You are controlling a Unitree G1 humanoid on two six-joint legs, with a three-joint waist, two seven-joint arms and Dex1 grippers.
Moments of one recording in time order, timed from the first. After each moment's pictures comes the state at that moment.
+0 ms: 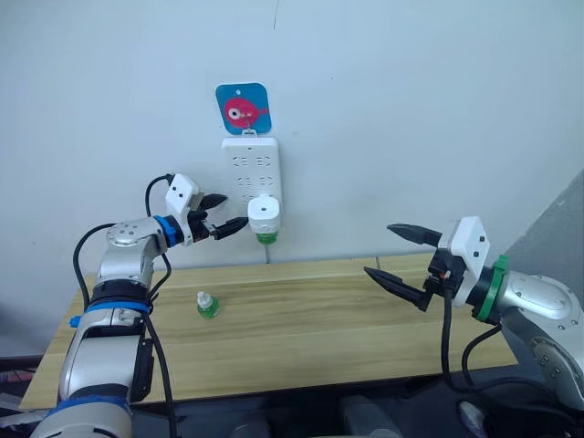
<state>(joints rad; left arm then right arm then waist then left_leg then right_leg) -0.75 0.59 0.08 0.83 -0.22 -0.01 -1.07 -0.07 -0.69 -0.09 -0.68 0.54 0.56 0.68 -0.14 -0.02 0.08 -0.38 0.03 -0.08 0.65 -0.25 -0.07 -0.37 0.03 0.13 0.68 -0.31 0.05</state>
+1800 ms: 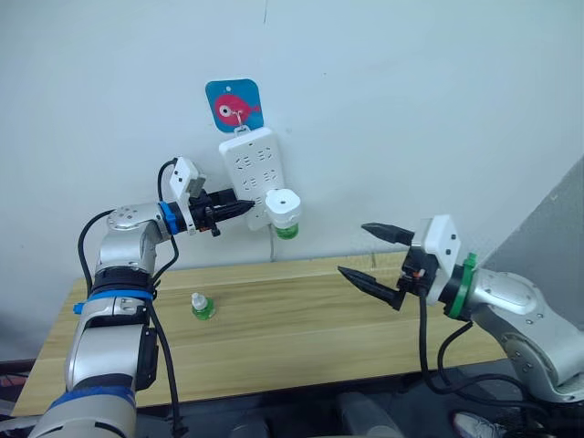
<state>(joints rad) -0.77 0.58 0.12 0.71 -0.28 0.12 -1.21 -0.20 -0.53 0.09 -0.63 0.52 0.58 0.62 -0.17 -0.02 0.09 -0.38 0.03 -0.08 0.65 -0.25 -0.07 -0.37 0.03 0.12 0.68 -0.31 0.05</state>
